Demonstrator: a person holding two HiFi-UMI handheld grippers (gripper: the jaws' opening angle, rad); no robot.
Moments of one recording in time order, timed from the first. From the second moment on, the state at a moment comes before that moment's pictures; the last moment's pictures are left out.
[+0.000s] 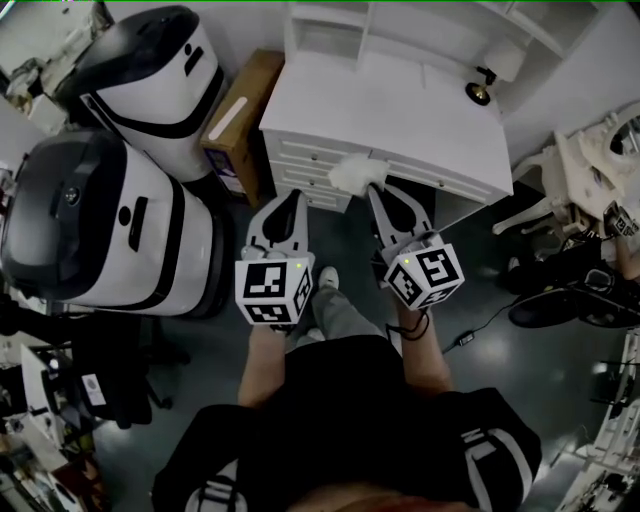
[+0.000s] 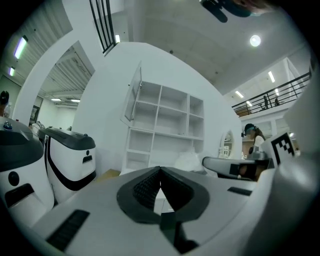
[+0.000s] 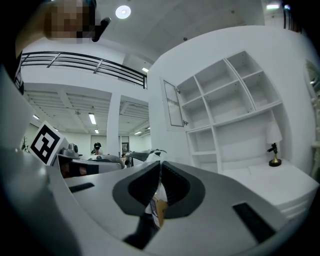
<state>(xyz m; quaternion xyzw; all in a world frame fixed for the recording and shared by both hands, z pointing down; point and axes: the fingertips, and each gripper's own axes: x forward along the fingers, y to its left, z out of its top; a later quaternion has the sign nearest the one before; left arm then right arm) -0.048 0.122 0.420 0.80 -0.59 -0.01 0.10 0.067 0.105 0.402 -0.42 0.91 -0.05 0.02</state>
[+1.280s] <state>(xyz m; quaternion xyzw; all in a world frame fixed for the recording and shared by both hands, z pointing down) -0.016 -0.079 0.408 0.81 -0.58 0.02 0.08 0.108 -0.102 0.395 -0.46 0.88 -0.05 0.05</state>
